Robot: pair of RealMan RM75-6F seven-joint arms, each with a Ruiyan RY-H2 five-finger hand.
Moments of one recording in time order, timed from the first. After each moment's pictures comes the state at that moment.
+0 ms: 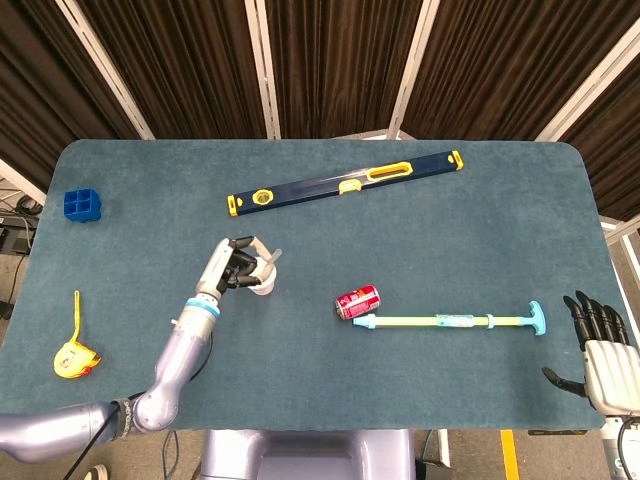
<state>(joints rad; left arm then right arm) -0.68 -1.67 -0.46 -1.68 0.75 0.99 -0.14 0.03 -1.12 0.06 -1.63 -1.46 1.48 -0.03</state>
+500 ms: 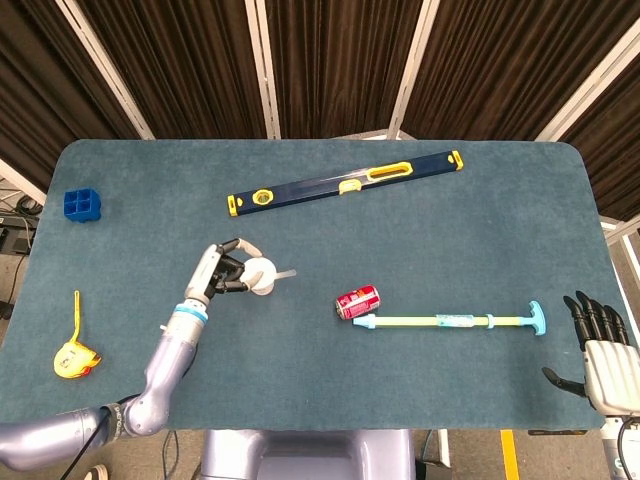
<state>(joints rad) -0.62 -1.65 -0.42 -1.64 0.85 0.98 -0.24 0.03 -1.12 0.06 -1.63 -1.46 1.48 -0.03</state>
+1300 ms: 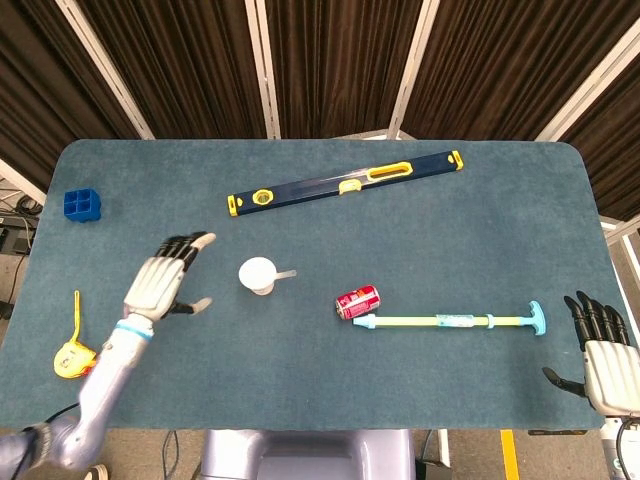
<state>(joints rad) -0.53 -1.33 -0.16 -1.77 1.19 1.14 0.29 0.03 -1.12 0.06 -1.64 -1.45 1.48 -0.05</state>
